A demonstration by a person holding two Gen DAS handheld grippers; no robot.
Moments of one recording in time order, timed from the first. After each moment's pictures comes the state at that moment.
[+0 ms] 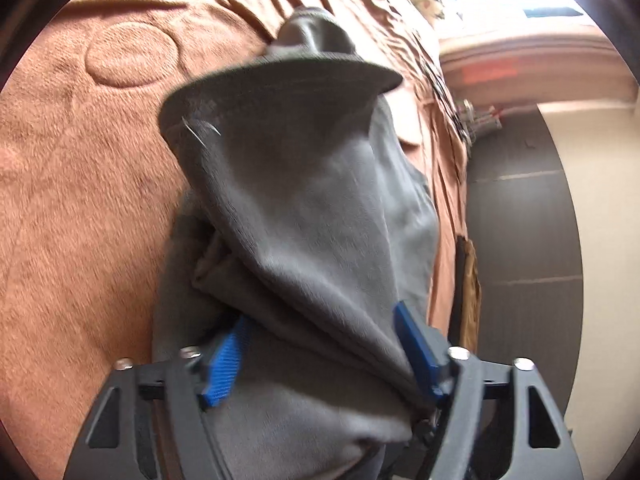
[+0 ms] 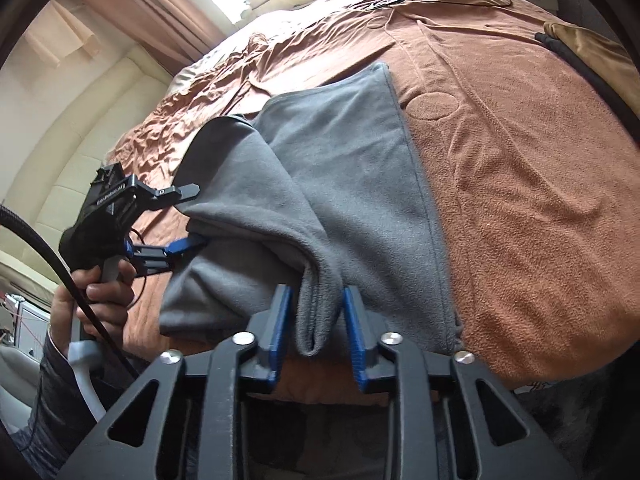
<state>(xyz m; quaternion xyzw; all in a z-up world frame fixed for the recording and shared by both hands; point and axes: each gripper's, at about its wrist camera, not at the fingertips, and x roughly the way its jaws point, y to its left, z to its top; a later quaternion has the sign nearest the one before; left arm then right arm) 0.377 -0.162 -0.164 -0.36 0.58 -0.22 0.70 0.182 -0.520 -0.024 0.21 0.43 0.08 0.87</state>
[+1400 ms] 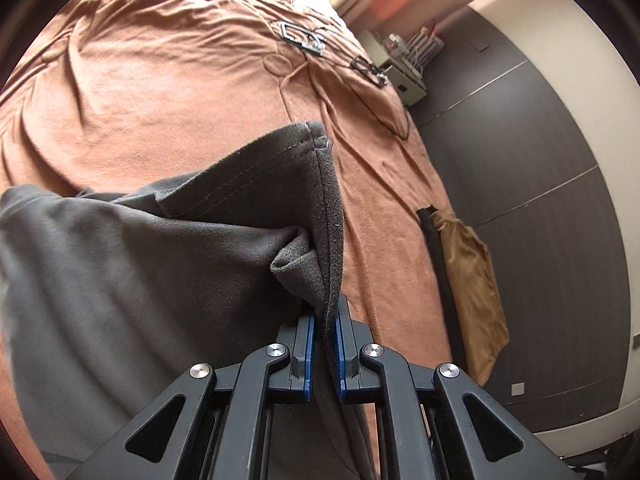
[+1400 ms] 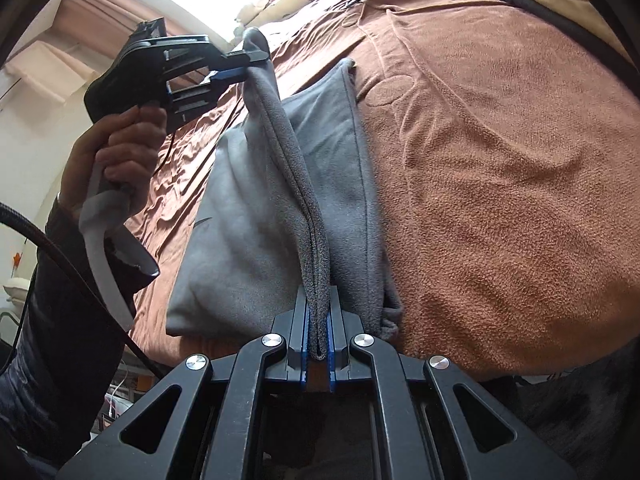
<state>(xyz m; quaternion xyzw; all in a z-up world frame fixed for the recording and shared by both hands) 0.468 -0.357 -0.083 -0.16 0.55 -0.33 0.75 0.159 -0.580 -0.050 0.29 0.41 0.11 0.86</state>
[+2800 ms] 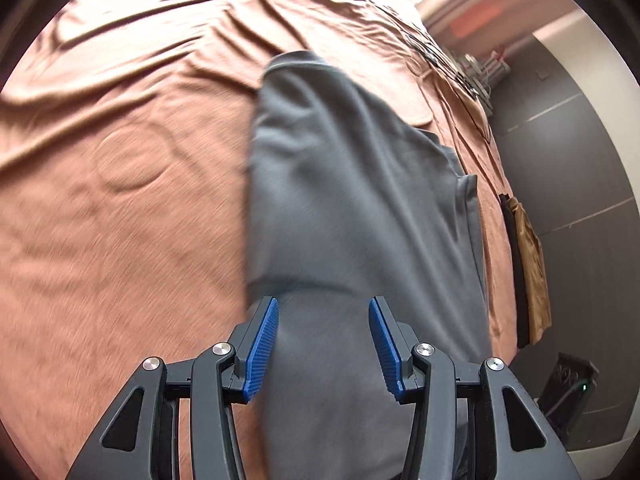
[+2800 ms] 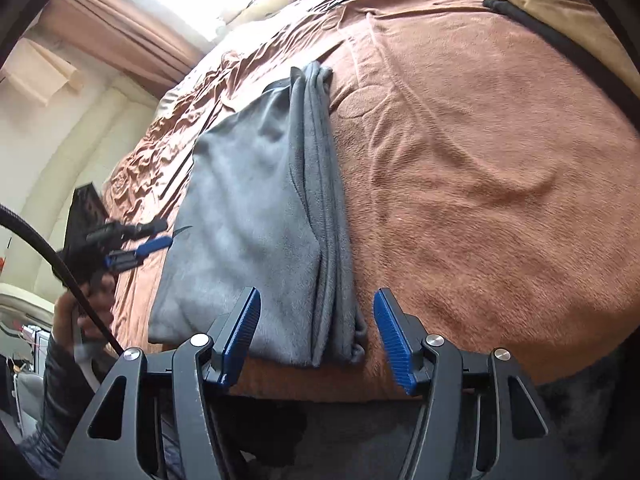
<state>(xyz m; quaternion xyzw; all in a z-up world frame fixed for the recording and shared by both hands) 0.384 -0.164 -0.136 -0.19 0.58 -0.22 0.76 0.170 -0.586 -0.039 0.27 0.43 0.08 0.86</state>
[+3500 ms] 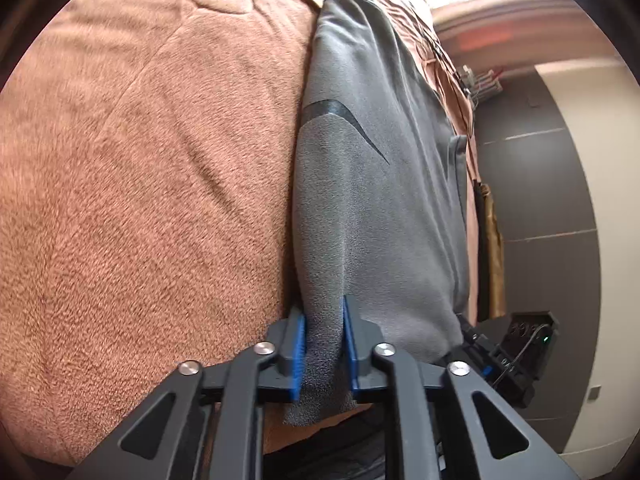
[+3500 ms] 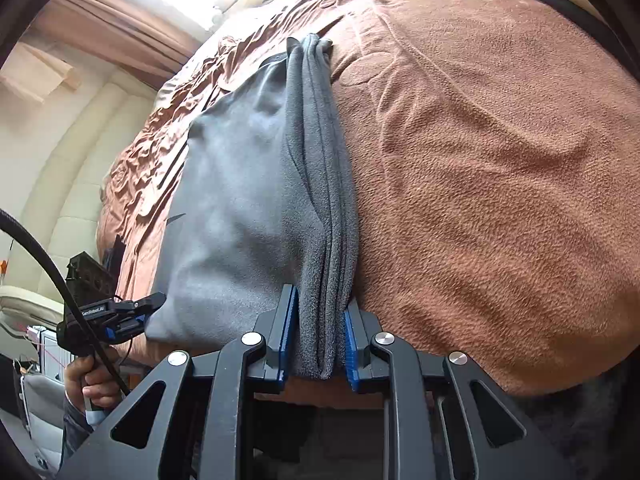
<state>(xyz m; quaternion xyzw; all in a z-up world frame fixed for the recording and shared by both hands) 0.314 -0.136 -0.181 -0.31 0.60 -0.25 0.69 0.182 -0.576 -0.061 0.29 0.45 0.09 0.84</state>
